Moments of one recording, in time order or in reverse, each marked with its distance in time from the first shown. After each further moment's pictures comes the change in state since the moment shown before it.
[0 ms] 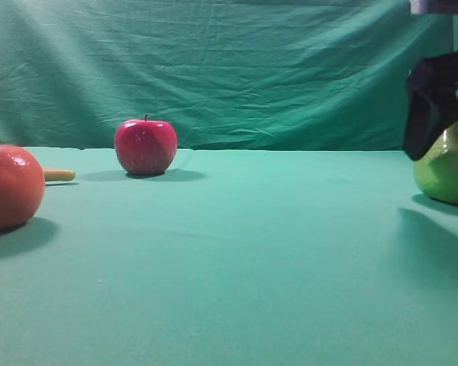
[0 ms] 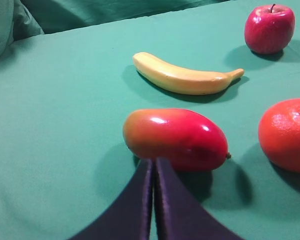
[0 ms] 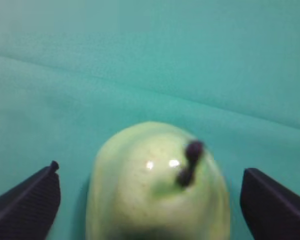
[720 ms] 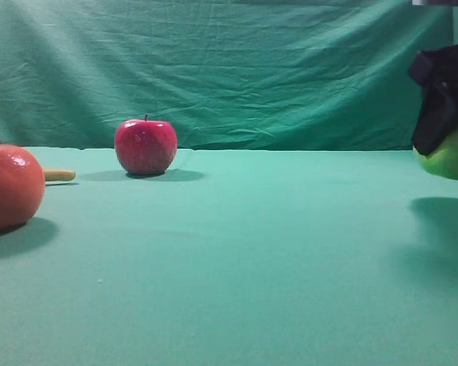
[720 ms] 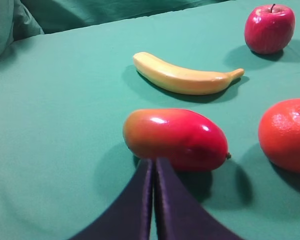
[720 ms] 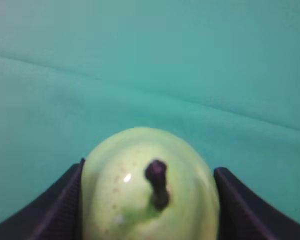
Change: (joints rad) left arm 0.000 0.000 0.000 0.000 0.000 0.000; right arm 0.000 0.106 0.059 0.012 -0.117 -0.004
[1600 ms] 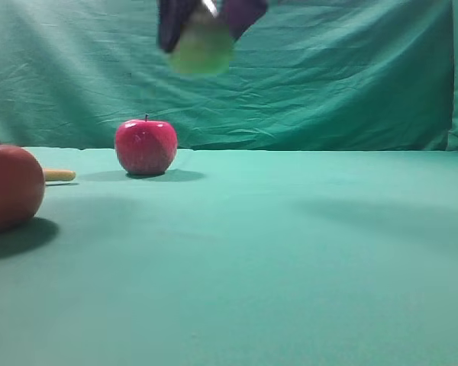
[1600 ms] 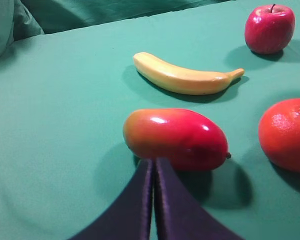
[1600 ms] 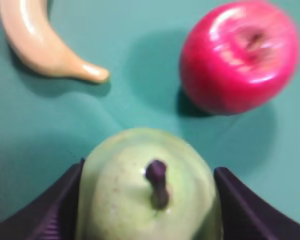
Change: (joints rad) left arm 0.000 0.000 0.000 0.000 0.000 0.000; right arm 0.373 0.238 -0.754 0.036 0.481 -0.086
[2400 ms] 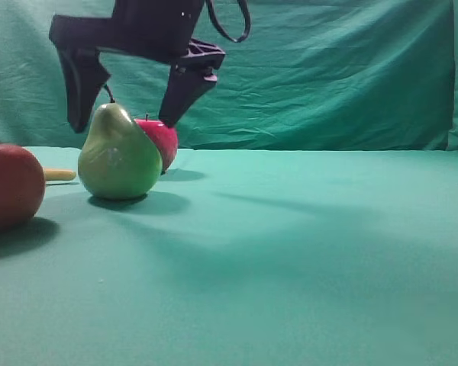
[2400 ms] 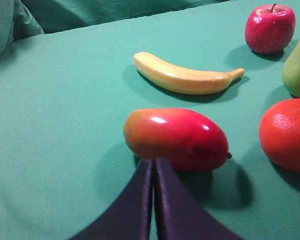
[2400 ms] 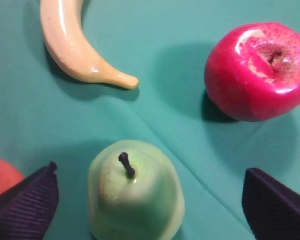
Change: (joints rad) left arm 0.000 0.000 0.000 0.000 0.000 0.000; right arm 0.183 0.268 -0.141 0.045 -0.063 0.014
